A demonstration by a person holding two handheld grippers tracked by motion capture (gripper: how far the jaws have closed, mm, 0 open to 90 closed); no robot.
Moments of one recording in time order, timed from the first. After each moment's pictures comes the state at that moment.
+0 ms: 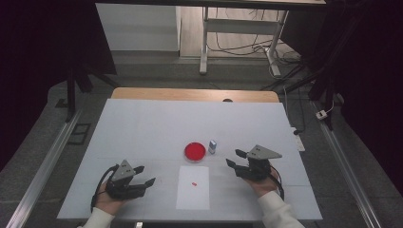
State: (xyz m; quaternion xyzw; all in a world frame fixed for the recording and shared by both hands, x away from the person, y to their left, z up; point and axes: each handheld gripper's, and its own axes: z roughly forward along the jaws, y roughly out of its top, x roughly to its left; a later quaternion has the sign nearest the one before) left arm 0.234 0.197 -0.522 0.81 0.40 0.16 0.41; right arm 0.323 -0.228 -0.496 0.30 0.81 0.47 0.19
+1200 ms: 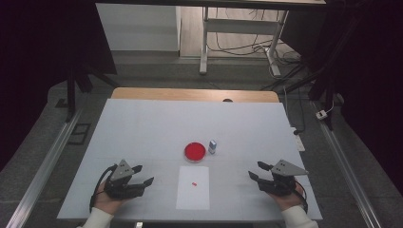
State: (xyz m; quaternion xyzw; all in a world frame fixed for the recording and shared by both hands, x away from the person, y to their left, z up) left arm 0.234 0.201 -0.522 0.80 0.41 0.16 0.40; right arm 0.289 -0.296 -0.505 0.30 0.81 0.45 0.22
